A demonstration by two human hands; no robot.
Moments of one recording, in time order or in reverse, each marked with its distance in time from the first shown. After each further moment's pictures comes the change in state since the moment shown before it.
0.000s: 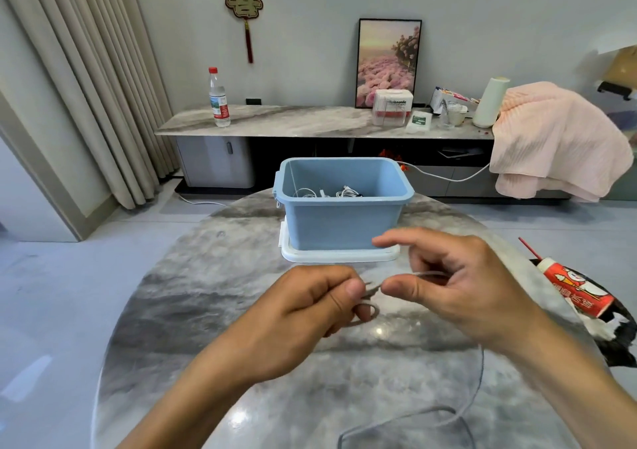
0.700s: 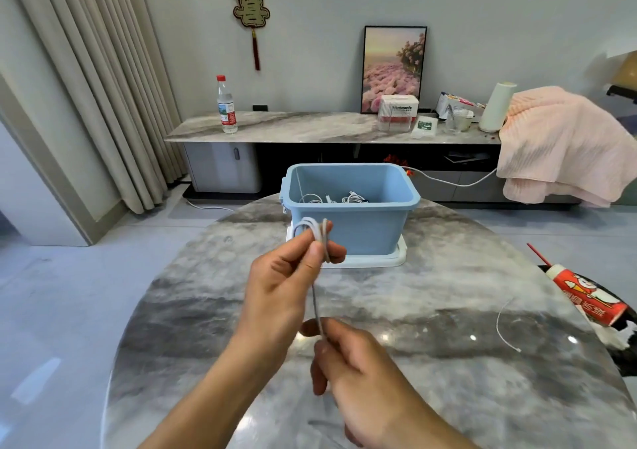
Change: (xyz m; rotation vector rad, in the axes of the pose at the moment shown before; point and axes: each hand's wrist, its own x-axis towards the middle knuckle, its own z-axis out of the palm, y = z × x) left_hand 0.012 -0.019 -0.002 -0.078 0.608 0.049; right_hand -0.027 -0.040 0.109 0.332 -0.195 0.678
